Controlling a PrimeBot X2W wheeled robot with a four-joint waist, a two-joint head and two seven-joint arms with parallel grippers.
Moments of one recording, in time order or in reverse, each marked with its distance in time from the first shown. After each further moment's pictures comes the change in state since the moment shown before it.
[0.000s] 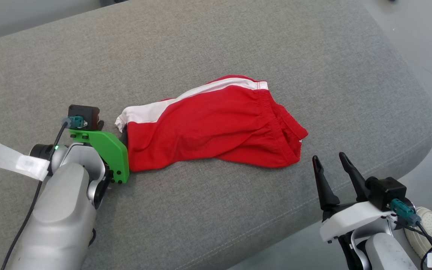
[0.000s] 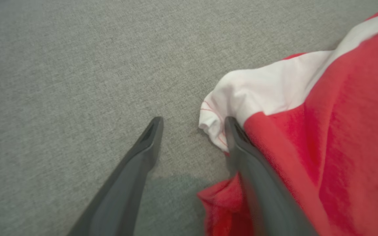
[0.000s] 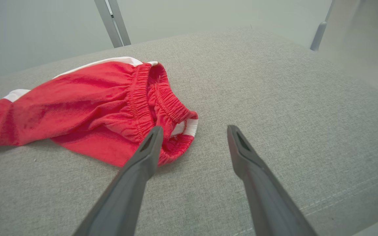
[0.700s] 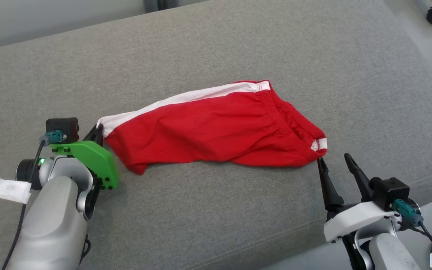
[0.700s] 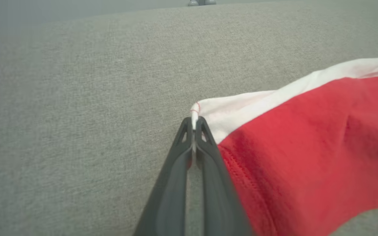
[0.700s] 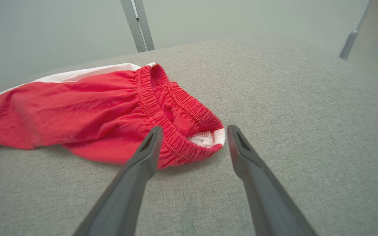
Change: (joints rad) left arm 0.061 0.024 0.052 -0.042 -0.064 0.059 -0.112; right arm -0.001 0.000 -0.027 0.016 -0.022 0.000 -0.001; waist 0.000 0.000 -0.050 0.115
